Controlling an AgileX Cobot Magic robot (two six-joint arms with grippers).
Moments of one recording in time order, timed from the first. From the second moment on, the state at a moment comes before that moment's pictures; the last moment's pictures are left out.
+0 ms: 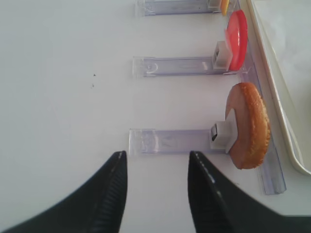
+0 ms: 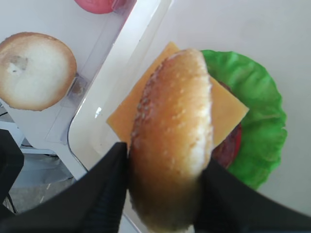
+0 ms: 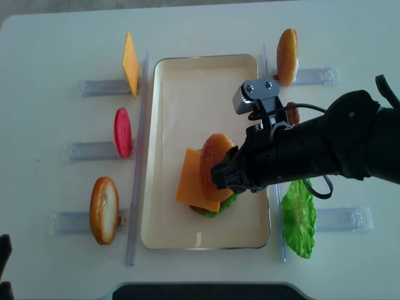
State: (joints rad) left arm 0.00 0.10 -0.47 0.08 1.11 -0.02; right arm 0.68 1.55 -0.75 1.34 0.44 -0.95
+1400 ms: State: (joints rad) left arm 0.00 0.10 -0.47 0.08 1.11 -0.02; right arm 0.61 1.70 -0.83 1.59 0.71 -1.11
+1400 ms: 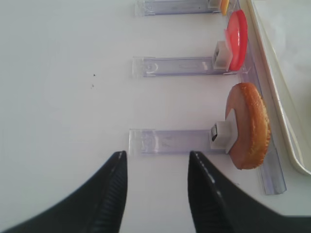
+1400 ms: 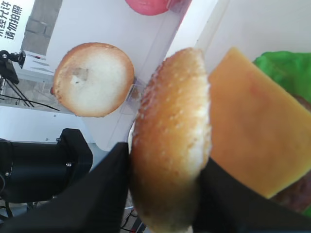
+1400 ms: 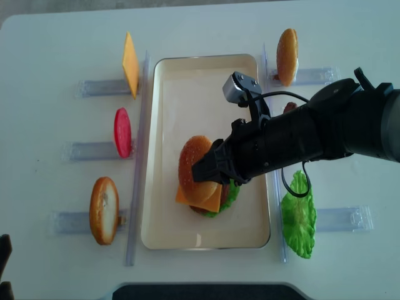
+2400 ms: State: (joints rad) left arm 0.00 0.10 -0.47 0.08 1.11 -0.02; right arm 0.61 1.71 -0.82 1.52 0.71 -1.08
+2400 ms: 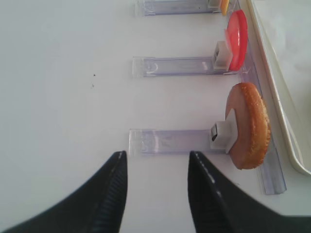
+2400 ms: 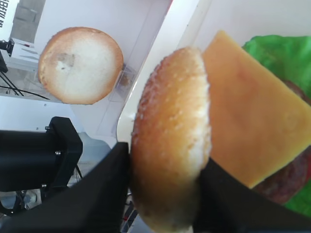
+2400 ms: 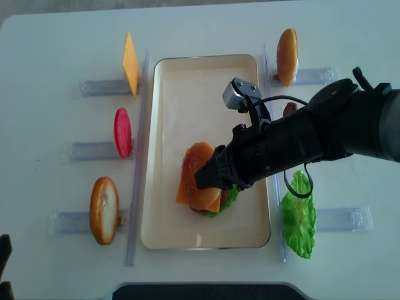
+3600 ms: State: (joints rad) left arm 0.00 0.10 -0.47 0.08 1.11 -0.02; right arm 0.60 1.39 -0.83 0.38 0.59 -0.34
